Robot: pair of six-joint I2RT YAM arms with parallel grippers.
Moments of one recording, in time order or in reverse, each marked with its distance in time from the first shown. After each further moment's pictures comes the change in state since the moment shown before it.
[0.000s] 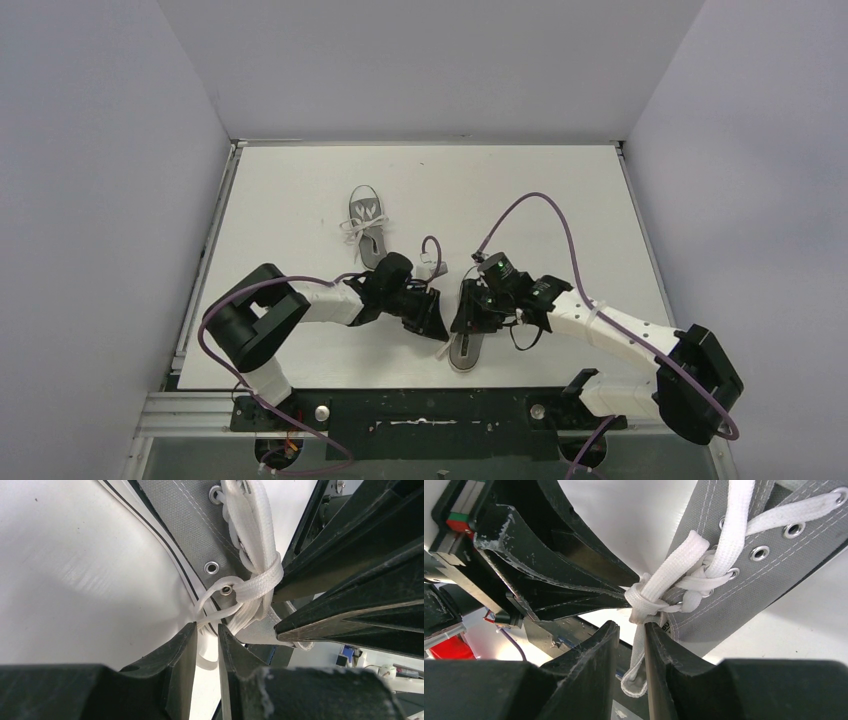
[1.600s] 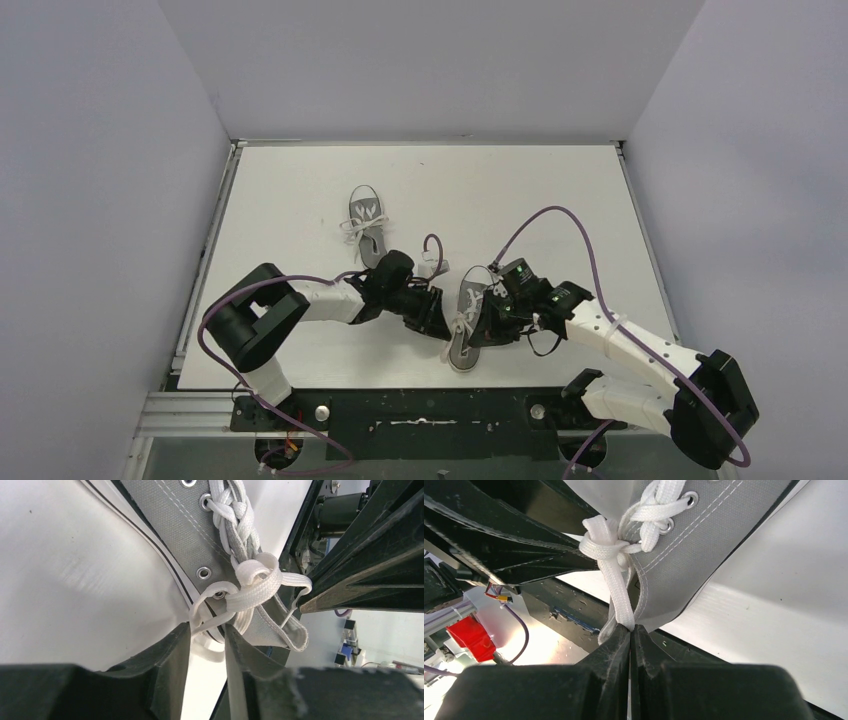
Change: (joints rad) left arm 0.000 0.002 0.019 -0.013 0.010 0.005; right arm -0.080 -0.124 -0.056 -0.145 -0.117 -0.019
